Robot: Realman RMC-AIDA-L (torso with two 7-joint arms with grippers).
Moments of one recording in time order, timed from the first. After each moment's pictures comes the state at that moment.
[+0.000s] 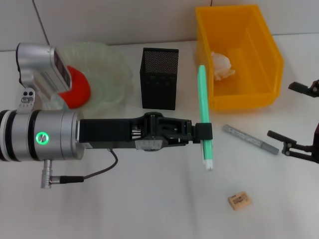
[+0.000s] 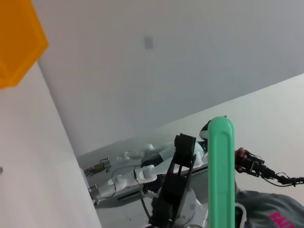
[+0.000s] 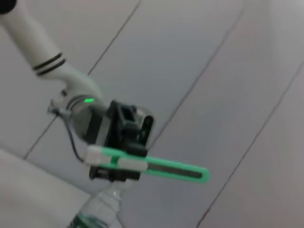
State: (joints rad) left arm -0.59 -2.06 1.40 0.68 1.35 1.62 -2.40; right arm 0.25 2.08 -0.40 -0.71 -1.77 -1.99 0.36
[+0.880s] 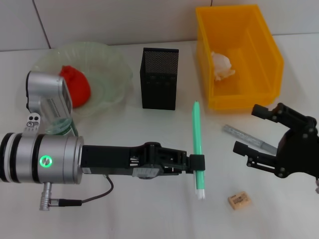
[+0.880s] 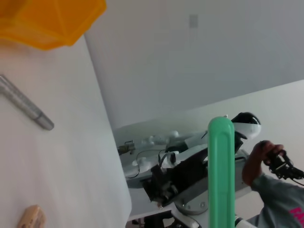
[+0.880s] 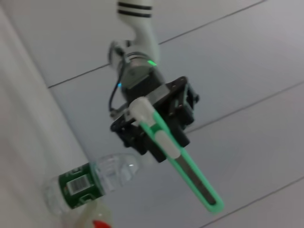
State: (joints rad) left arm -0.55 -2.07 1.44 0.65 1.41 1.60 -2.43; right arm 0.28 2.09 -0.48 -0.48 -1.80 -1.88 -0.41
